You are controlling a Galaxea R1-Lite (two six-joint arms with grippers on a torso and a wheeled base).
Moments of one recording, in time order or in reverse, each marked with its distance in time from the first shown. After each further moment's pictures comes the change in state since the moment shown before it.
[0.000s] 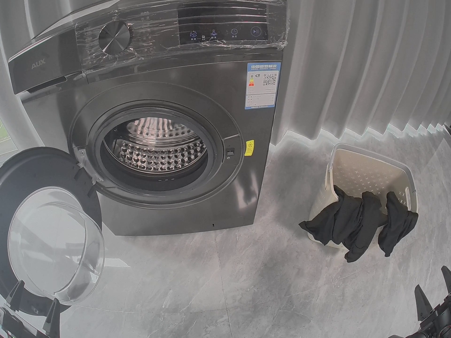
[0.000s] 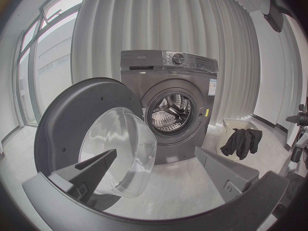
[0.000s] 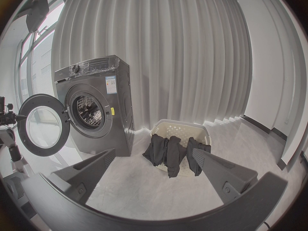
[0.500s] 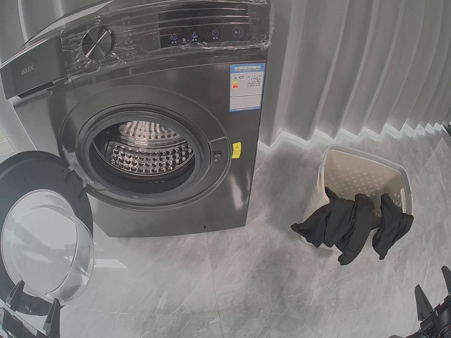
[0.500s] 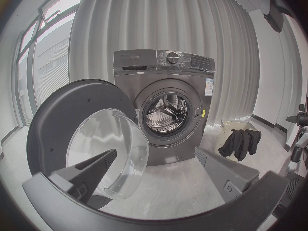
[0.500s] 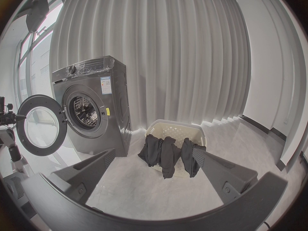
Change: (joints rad) left arm 0.000 0.000 0.000 0.000 0.001 0.000; right arm 0.000 0.000 0.000 0.000 0.000 0.000
